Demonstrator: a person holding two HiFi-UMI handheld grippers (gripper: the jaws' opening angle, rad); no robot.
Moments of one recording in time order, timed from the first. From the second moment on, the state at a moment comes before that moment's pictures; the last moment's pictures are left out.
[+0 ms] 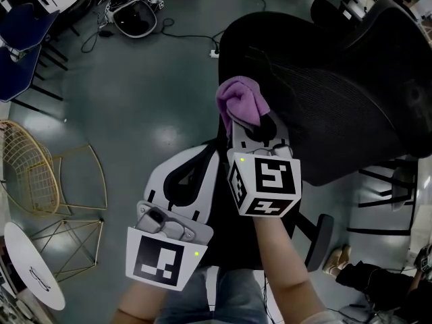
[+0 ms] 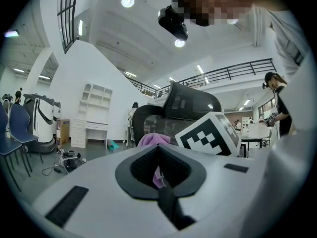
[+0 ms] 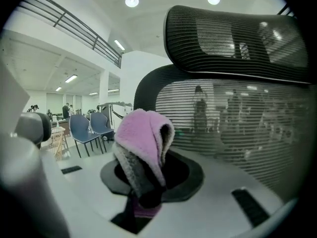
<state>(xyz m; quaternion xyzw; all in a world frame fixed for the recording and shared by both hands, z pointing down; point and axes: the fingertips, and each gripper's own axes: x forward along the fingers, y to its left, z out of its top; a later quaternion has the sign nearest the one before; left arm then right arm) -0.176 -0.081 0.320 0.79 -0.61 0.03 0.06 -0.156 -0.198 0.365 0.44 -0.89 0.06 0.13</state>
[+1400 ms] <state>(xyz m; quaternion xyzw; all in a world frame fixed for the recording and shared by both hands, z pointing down) -0.140 -0.088 0.330 0.80 -0.60 0.04 0.07 -0.101 -0.195 0.402 0.44 -0.88 0.09 0.12</state>
